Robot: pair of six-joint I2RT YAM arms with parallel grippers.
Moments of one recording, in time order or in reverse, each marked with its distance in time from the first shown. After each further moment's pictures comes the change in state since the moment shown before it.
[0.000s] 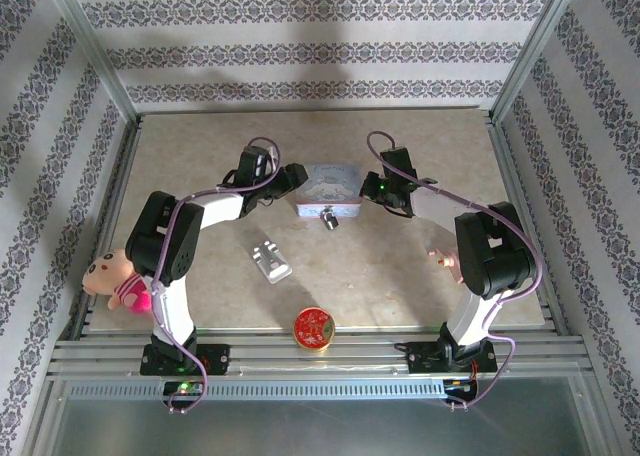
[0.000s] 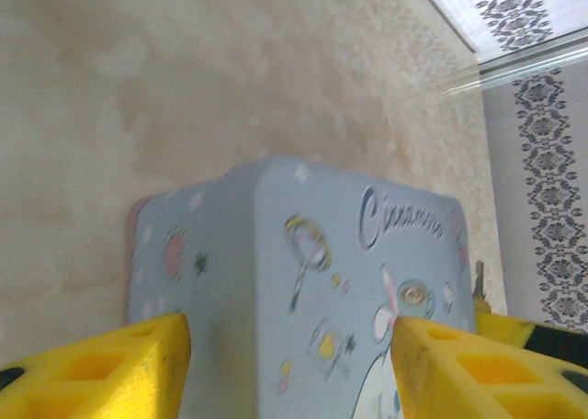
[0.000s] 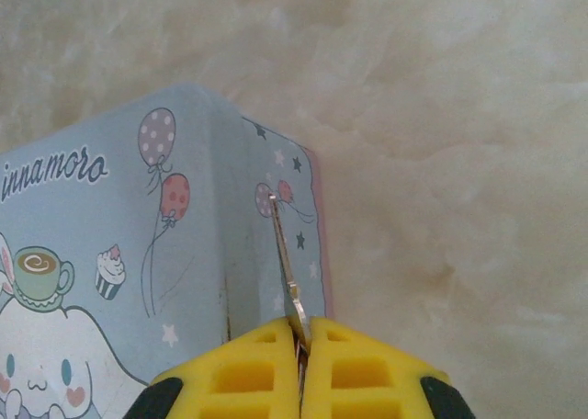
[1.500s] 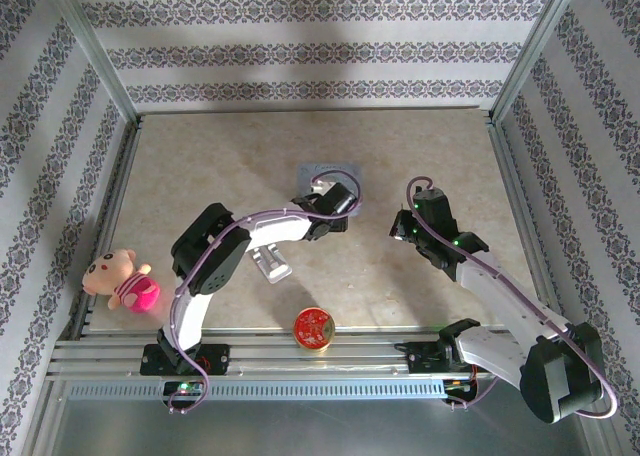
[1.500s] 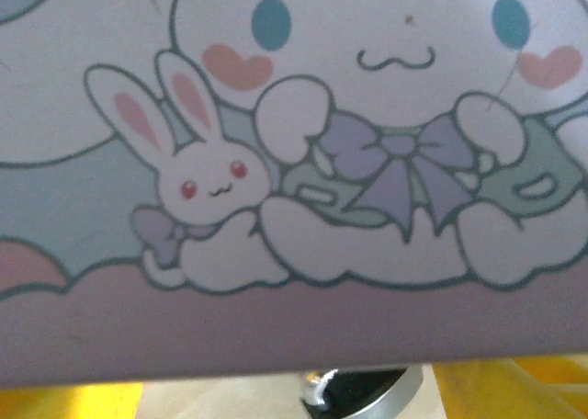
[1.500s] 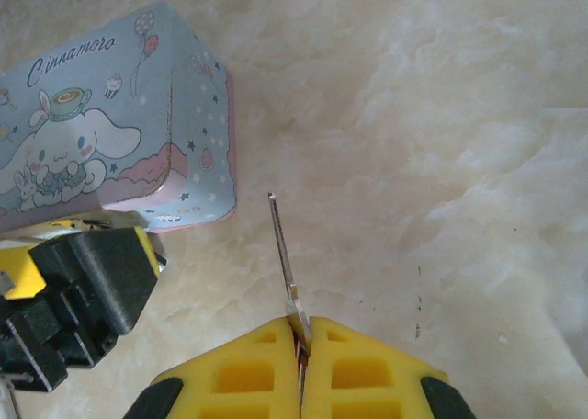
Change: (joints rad) left arm -0.466 0.163 0.319 -0.612 -0.783 0.123; right arm 0.050 -0.714 -0.408 -0.219 0.204 -0.024
